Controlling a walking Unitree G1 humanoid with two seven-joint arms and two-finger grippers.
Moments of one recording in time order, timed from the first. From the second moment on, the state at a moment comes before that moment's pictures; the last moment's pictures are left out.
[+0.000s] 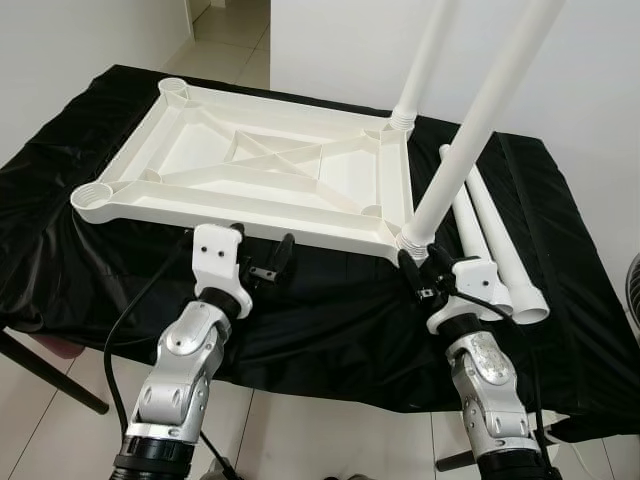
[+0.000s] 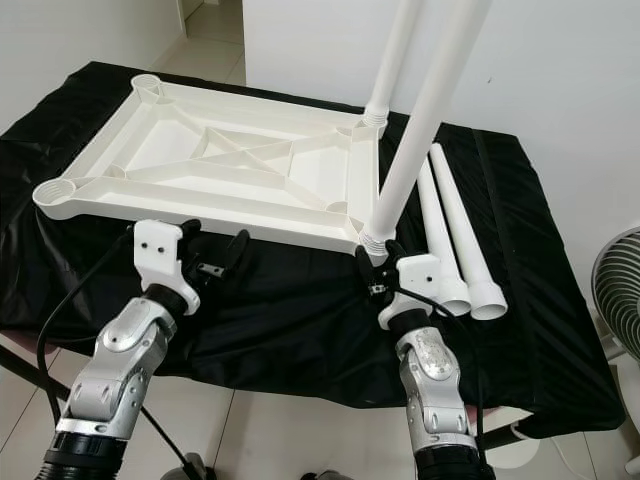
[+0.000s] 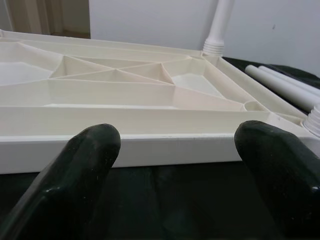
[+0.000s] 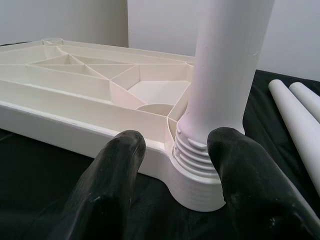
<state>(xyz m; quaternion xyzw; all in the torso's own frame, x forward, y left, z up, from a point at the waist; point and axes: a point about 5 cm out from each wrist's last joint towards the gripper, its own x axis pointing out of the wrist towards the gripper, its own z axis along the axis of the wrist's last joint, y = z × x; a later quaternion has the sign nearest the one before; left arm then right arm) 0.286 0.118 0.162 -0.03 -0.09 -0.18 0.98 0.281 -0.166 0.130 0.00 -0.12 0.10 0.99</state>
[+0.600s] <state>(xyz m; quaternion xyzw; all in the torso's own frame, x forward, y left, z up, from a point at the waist) 0.287 0.134 0.150 0.01 -0.10 -0.15 0.98 0.289 -0.162 0.126 -0.05 -0.11 0.03 0.99</state>
